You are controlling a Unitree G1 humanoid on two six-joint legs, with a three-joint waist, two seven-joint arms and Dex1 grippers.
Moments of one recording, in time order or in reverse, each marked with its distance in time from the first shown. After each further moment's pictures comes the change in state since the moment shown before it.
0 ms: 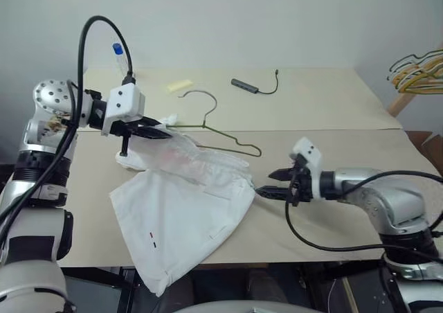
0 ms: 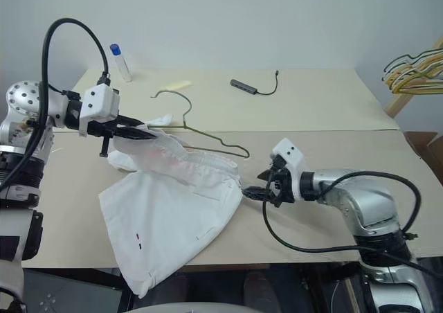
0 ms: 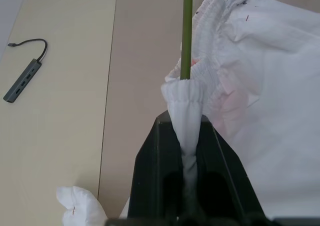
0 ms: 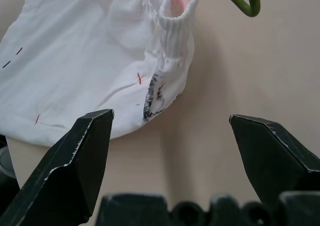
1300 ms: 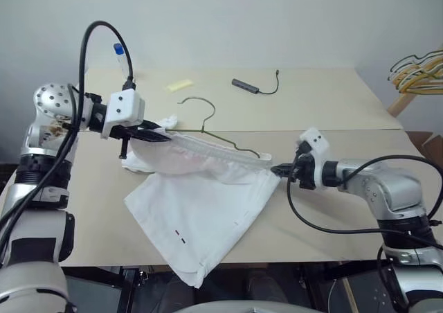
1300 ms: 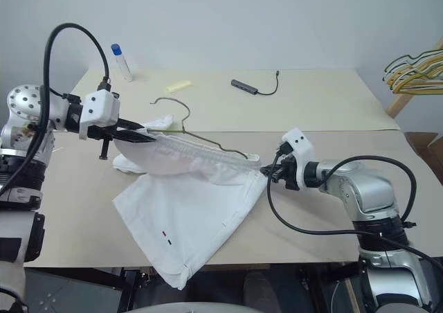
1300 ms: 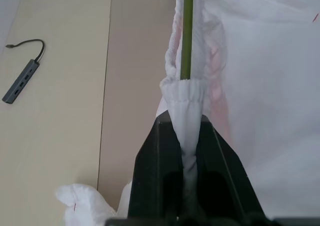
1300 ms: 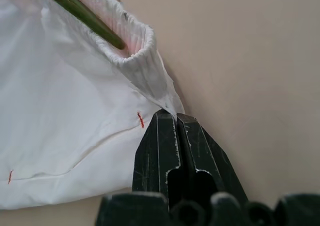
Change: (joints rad) left arm 0.023 -0.018 0.021 0.018 0.040 -0.053 -0.007; right arm -0.050 -0.049 -0.016 0.130 -0.020 -0.044 -0.102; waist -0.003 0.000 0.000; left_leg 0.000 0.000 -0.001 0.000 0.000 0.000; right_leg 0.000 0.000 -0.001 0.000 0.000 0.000
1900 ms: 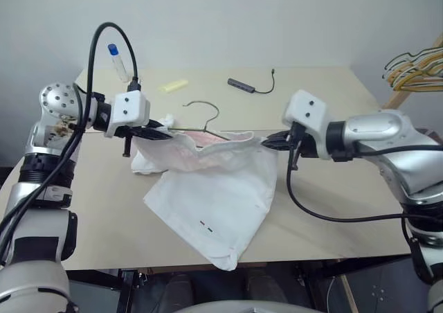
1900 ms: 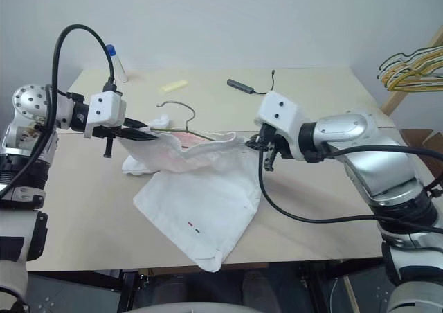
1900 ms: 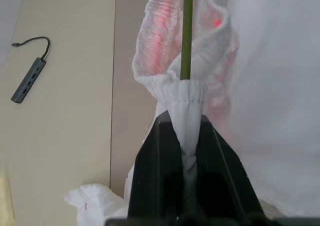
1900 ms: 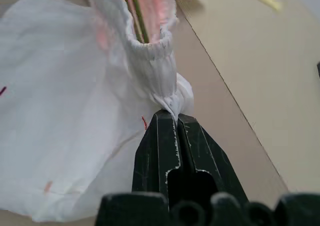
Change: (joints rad) left arm -0.010 -0.008 -0.001 -0.009 0.059 -0.045 0.046; right arm -0.305 -0.173 0.210 -0.232 -0.124 -0.130 0.173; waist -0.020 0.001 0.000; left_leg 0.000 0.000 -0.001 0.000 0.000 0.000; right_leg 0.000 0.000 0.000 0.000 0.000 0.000
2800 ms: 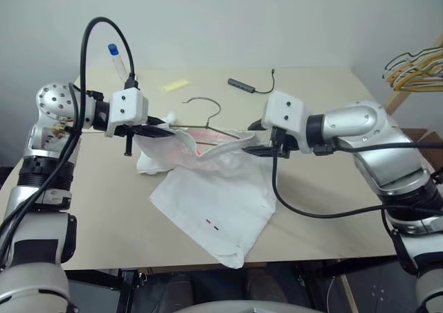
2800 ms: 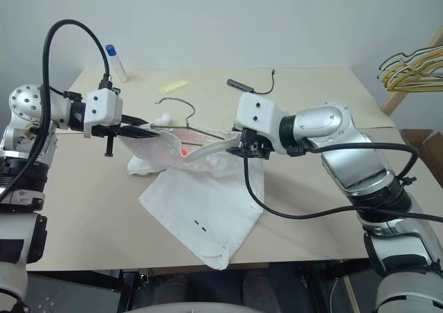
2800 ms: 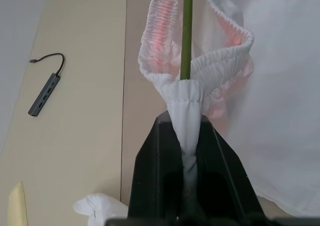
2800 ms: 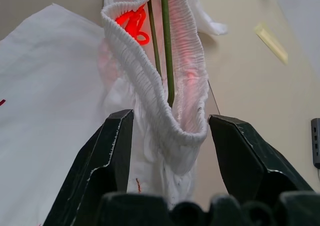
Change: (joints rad) left arm 0.027 0.001 0.026 -0.052 -0.061 0.018 0.014; right arm -0.045 0.094 0.076 0.100 -0.148 -0.199 0.085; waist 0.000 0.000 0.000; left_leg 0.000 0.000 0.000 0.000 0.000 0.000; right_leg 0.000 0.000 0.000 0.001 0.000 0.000
